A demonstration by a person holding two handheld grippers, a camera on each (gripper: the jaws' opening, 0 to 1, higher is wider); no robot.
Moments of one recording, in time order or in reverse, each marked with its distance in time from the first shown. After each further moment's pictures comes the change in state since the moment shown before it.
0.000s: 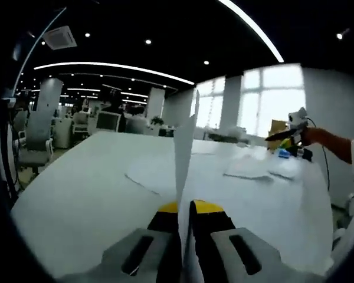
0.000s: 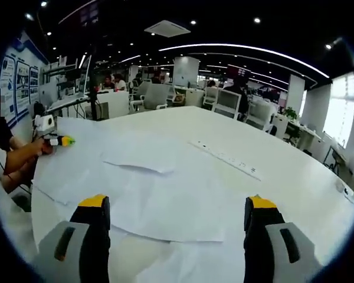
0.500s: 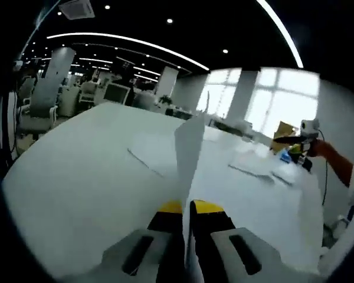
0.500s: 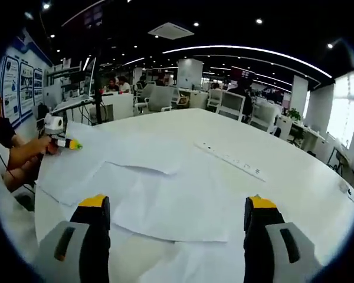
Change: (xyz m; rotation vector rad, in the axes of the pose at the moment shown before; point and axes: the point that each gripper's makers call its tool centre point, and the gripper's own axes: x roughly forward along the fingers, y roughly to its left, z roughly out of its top) left arm 0.002 -0.008 -0.013 -0.132 0.099 0.020; right arm -0.001 0.003 -0.001 -0.002 -0.018 0.033
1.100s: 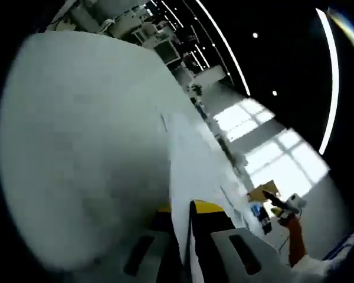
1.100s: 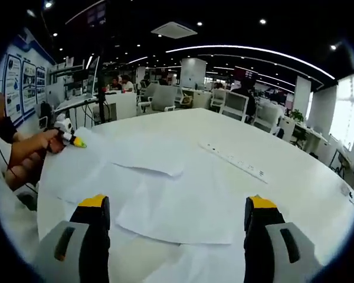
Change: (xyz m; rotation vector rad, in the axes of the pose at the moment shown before) left arm -0.003 0.037 0.009 -0.542 0.061 0.032; right arm 0.002 0.009 0.004 -0.009 -0.001 0.026
